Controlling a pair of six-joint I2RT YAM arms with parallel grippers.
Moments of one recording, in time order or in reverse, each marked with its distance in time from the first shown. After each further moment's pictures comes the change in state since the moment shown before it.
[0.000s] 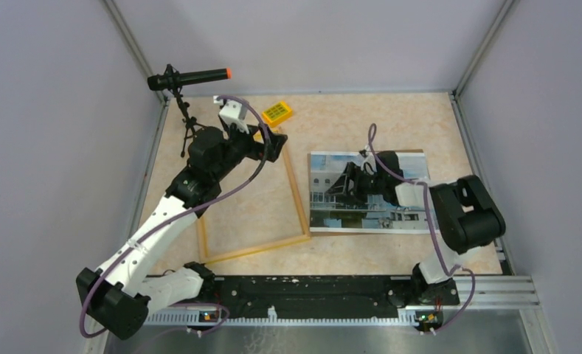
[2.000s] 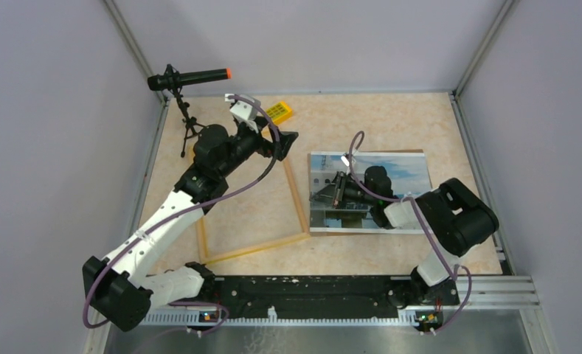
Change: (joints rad) left arm -0.027 0.062 0.029 0.168 0.101 0.080; right arm 0.219 -0.055 -0.282 0.752 0.074 0.266
